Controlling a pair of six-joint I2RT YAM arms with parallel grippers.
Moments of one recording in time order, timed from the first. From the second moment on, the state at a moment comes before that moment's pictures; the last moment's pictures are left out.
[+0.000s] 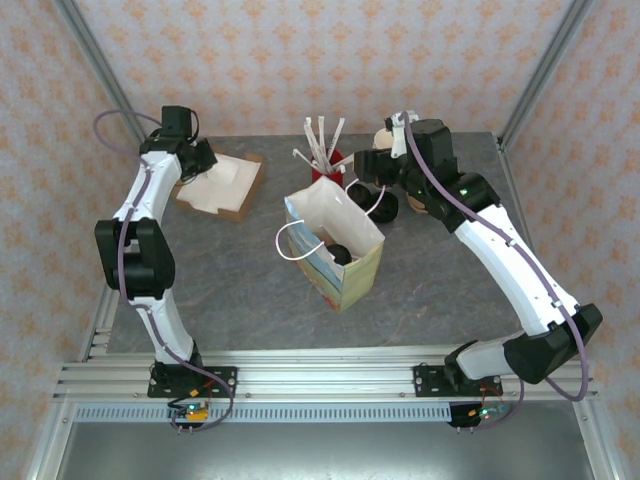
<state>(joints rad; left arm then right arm) 0.11 1.89 1.74 -0.75 0.03 -0.44 0.52 1.37 1.57 -0.66 0.06 0.23</state>
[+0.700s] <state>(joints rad) -0.28 1.28 1.73 -0.80 0.12 -0.41 0.41 1.34 1.59 -0.70 0.17 0.28</state>
